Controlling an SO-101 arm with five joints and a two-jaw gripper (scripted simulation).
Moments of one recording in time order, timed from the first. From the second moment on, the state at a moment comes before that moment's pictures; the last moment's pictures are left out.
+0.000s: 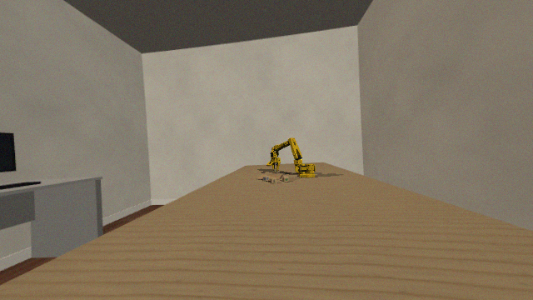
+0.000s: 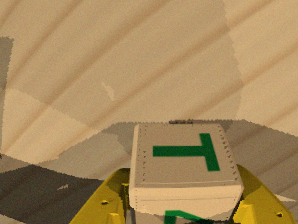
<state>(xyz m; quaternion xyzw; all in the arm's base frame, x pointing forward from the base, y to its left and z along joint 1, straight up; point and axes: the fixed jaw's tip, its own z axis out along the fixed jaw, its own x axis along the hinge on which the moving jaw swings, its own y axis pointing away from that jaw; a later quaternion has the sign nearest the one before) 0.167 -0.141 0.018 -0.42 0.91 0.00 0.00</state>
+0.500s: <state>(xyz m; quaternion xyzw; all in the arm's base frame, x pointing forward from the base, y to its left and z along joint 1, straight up) 0.167 -0.141 0.014 -0.42 0.91 0.00 0.00</state>
